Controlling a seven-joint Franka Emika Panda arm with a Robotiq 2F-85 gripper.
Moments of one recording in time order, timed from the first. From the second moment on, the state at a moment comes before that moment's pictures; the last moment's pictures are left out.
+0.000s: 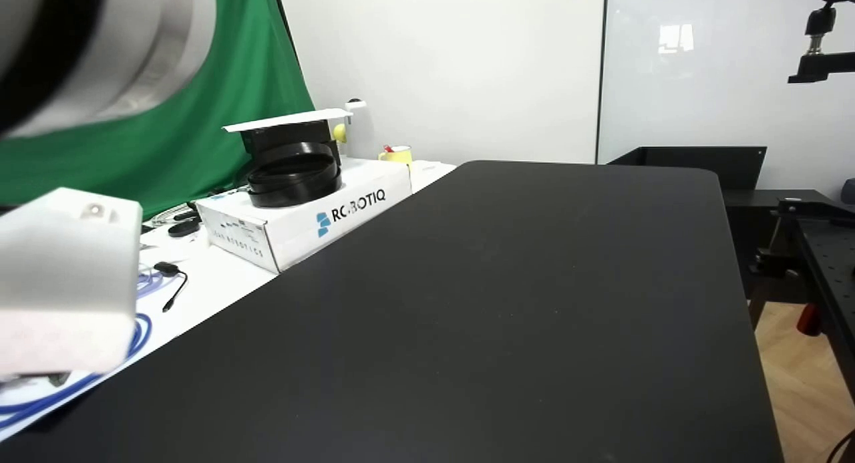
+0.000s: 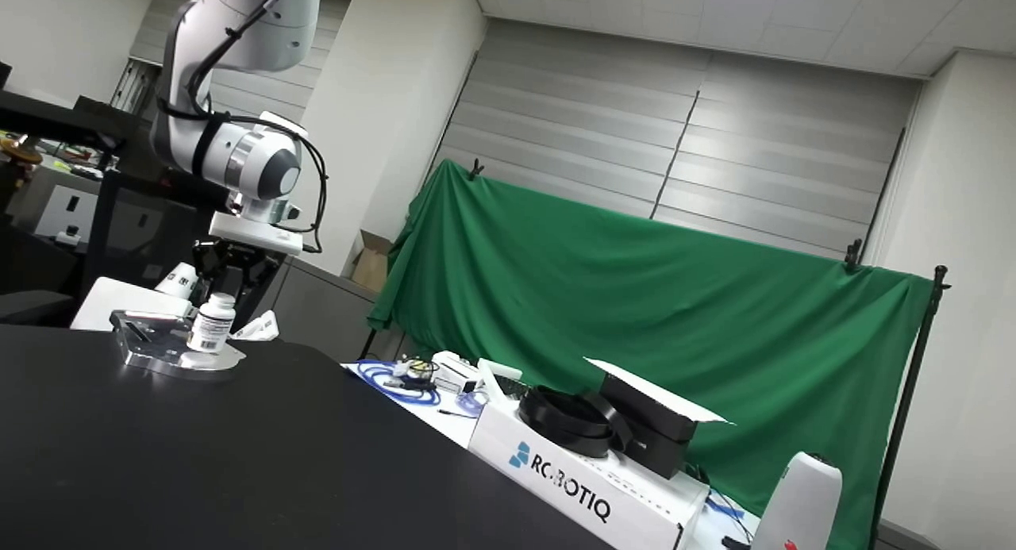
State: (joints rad) arm 0.46 0.80 0.29 -1.52 -0.23 2.56 -0.39
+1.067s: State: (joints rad) arm 0.46 0.81 0.29 -1.52 -0.23 2.56 -0.39
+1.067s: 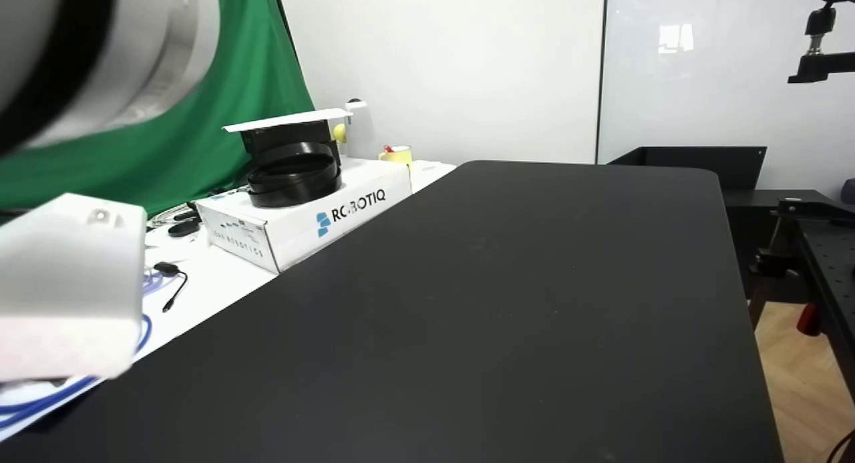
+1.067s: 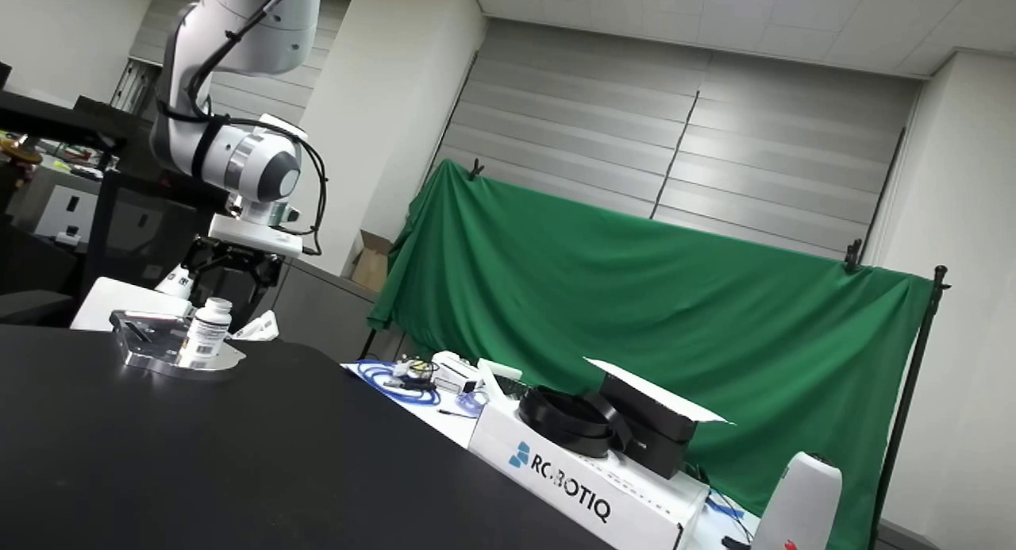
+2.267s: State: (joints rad) arm 0.47 0.81 0.28 -1.52 -0.25 2.58 -0.39
